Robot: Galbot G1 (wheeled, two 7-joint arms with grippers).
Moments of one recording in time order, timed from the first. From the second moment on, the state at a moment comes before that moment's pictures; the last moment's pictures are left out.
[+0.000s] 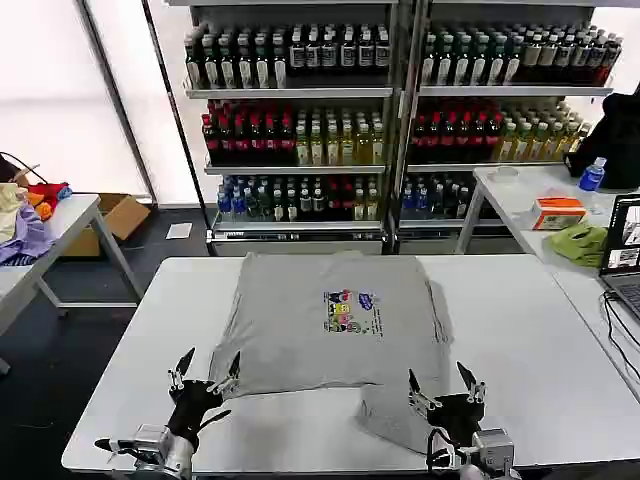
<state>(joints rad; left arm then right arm) 1.57 -1.40 -0.56 -2.11 -0.11 0.28 0.04 -1.67 1.14 0.34 2.34 0.30 -0.50 0.41</state>
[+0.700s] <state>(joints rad) 1.53 -1.39 -0.56 -2.01 -0.11 0.34 0.06 -1.76 1.16 0.27 2.29 0.29 -0.47 0.48</state>
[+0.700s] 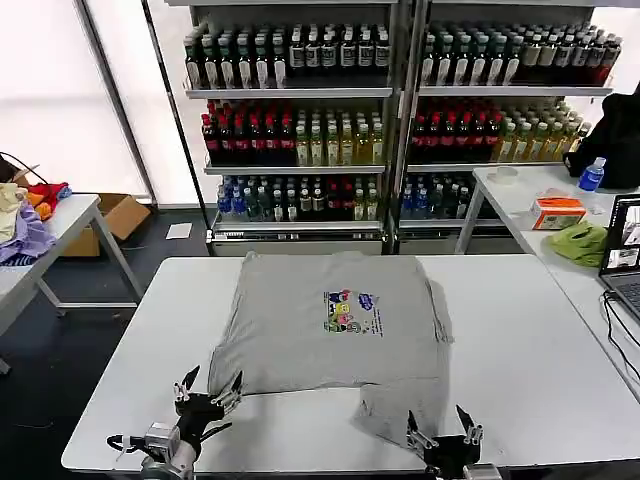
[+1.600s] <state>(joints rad) 1.54 -1.37 -0.54 -1.98 -0.14 0.37 0.06 -1.75 1.17 0.23 2.21 0.28 -0.42 0.49</state>
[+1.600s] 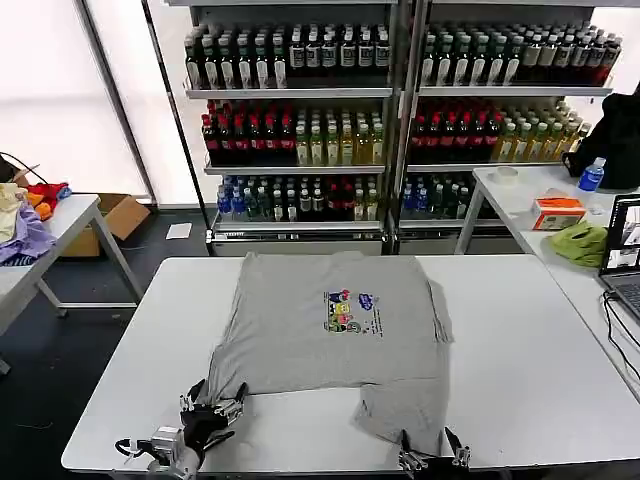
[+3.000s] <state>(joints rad) 1.47 -1.37 -0.55 -2.06 -0.23 0.30 0.05 -1.55 1.21 0.32 2.25 0.22 -0.26 0.37</state>
